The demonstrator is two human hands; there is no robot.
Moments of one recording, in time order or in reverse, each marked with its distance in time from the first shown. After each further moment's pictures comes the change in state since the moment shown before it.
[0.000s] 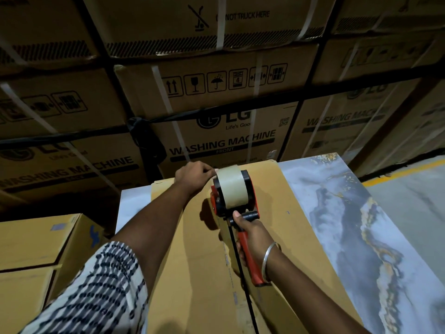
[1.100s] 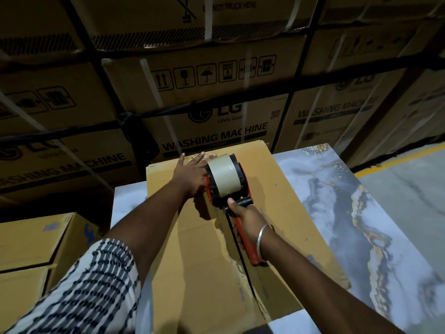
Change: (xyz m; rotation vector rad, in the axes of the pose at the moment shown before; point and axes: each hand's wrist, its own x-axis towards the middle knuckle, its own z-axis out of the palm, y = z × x) left_hand -0.018 -0.001 0.006 0.511 -0.218 0.363; right_hand 0.018 0.003 -0.008 -0.056 0.018 -0.040
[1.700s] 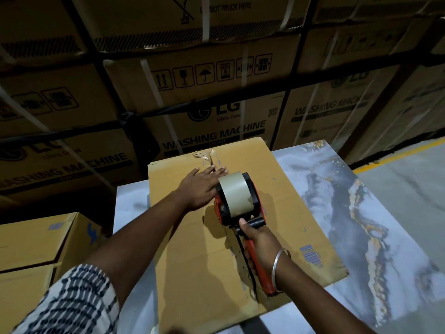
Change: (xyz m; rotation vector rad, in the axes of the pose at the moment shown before) left_hand -0.026 0.021 0.027 -0.224 0.083 0.203; right_hand -0.039 0.059 -0.012 0.074 0.014 -0.052
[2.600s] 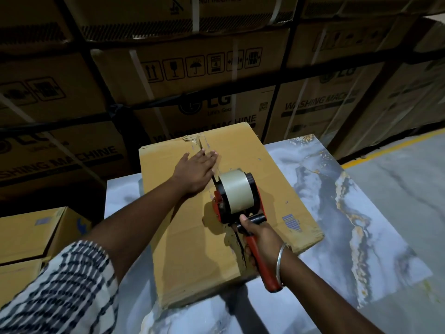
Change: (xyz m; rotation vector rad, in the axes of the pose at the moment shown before) left_hand 0.017 0.010 -0.013 0.100 0.064 -0.089; right_hand -0.050 -0.025 -0.012 0.105 -0.030 0.064
